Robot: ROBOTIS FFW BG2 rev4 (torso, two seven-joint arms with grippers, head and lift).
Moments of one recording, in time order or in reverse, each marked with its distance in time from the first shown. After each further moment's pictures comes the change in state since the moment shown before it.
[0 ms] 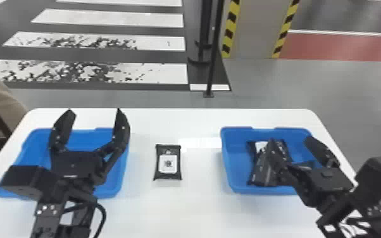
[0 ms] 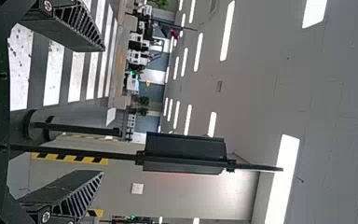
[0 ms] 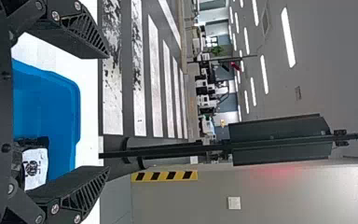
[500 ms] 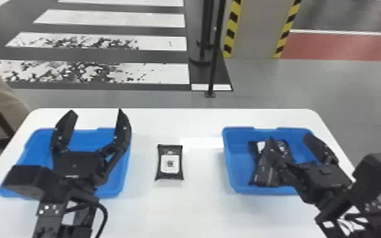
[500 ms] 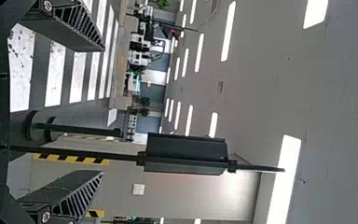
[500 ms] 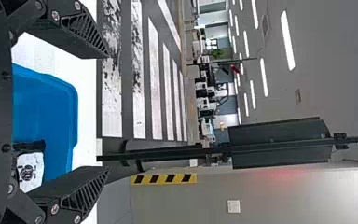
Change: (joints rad) left arm 0.002 0.000 0.003 -0.003 0.000 0.008 0.000; right arm -0.030 -0.003 0.015 0.015 0.007 0.009 0.003
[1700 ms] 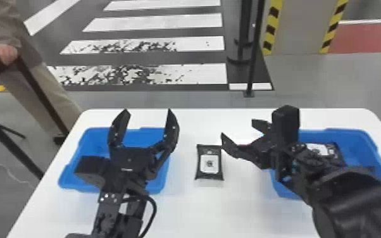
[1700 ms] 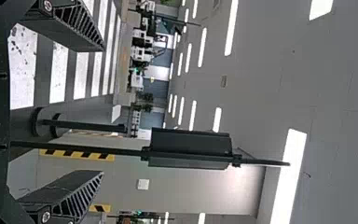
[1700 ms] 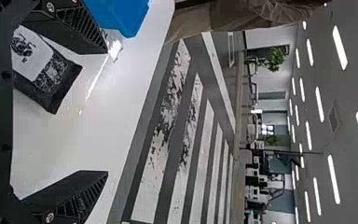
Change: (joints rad) left arm -0.017 0.000 -0.020 0.000 -0.016 0.031 0.000; right arm -0.586 -0.022 0.427 0.500 0.079 0.216 0.103
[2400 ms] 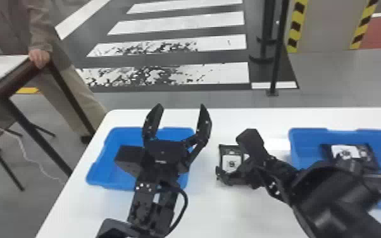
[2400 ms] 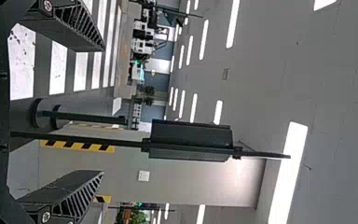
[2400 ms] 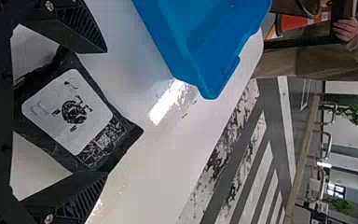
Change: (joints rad) left arm -0.047 -0.007 -0.036 0.011 -0.006 0.034 0.000; right arm -0.250 0.013 0.376 0.326 0.015 0.067 -0.077
